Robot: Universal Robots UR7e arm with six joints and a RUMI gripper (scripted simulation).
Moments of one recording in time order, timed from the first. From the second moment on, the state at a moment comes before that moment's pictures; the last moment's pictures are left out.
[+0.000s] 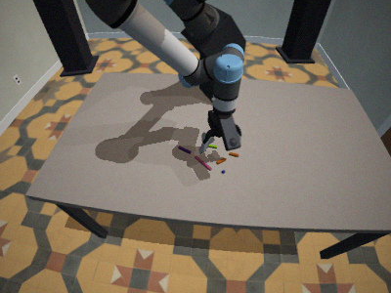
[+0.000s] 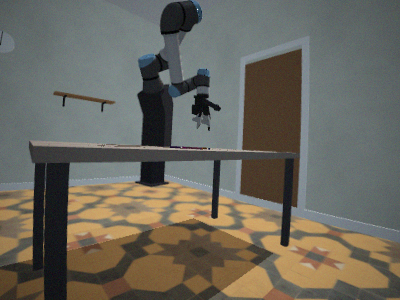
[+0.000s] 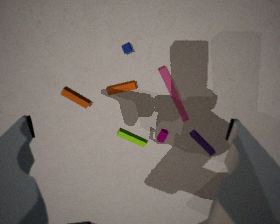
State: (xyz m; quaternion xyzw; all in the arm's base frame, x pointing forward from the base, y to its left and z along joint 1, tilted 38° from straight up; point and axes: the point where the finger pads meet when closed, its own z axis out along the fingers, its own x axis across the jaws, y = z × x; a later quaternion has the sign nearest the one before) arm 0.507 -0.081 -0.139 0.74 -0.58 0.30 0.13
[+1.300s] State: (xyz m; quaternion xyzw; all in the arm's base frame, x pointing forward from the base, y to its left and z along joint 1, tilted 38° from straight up) arm 0.513 -0.093 -0.147 0.45 -0.83 0.33 0.01
